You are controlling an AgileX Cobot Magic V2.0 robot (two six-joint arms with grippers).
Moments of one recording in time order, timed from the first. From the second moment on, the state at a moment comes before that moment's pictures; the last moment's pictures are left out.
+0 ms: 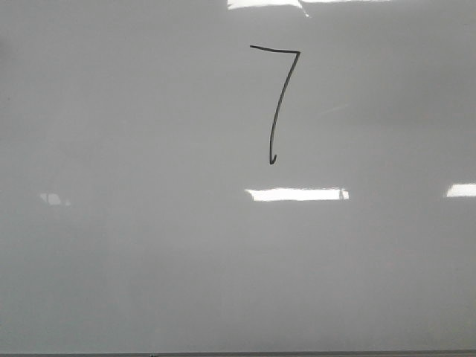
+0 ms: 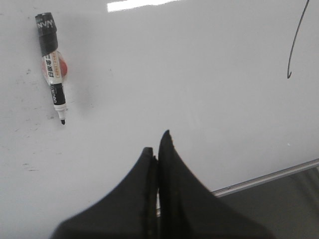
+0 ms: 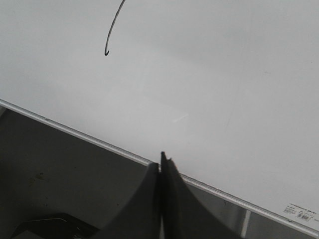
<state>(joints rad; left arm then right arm) -0.39 0.58 -0.80 0.12 0.86 -0.13 0.21 0.65 -1.02 0.12 1.13 -0.14</state>
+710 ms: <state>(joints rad) -0.33 0.51 -0.75 0.11 0.81 -0.13 0.21 0.65 -1.02 0.12 1.13 -0.14</state>
